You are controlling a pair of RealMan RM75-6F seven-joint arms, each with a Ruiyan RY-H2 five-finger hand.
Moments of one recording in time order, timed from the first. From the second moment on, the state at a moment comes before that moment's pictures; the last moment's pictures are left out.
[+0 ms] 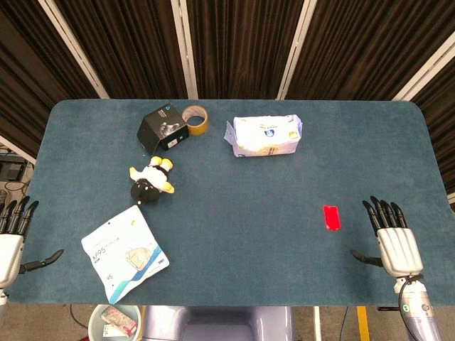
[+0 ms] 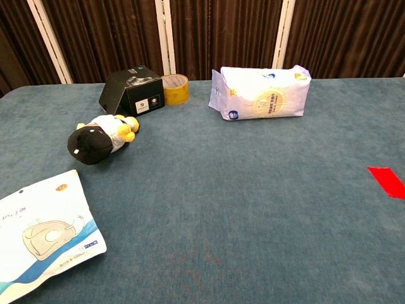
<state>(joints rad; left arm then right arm) -0.05 -1.18 -0.02 -1.55 1.55 1.57 0.21 0.15 -1.24 0.07 -1.58 -1.47 1.42 -0.18</state>
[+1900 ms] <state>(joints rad) -0.09 -1.23 -0.02 -1.53 1.56 1.52 0.25 0.32 -1.67 0.07 -0.91 -1.47 1.21 0.01</state>
